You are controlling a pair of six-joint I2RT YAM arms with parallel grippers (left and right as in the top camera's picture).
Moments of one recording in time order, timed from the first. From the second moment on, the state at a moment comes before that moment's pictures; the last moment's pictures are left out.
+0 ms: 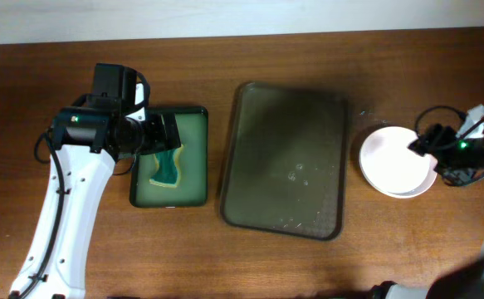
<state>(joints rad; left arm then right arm) -0.12 1.51 1.51 -1.16 0.06 -0.29 -0.49 1.45 1.34 -1.16 -0.36 0.13</state>
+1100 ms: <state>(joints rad) -0.12 1.51 1.51 -1.16 0.06 -0.29 0.18 0.02 0.17 -0.36 -0.22 -0.17</state>
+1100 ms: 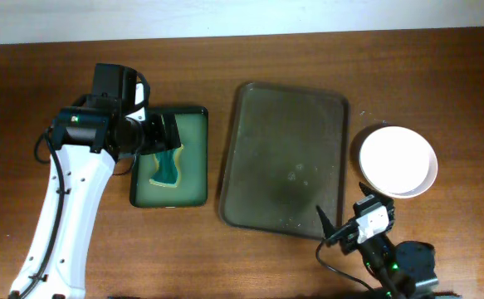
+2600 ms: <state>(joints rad) -0.01 0.07 0.18 -0.16 -0.10 -0.29 0.18 0.01 0.01 -0.06 -0.22 -0.18</state>
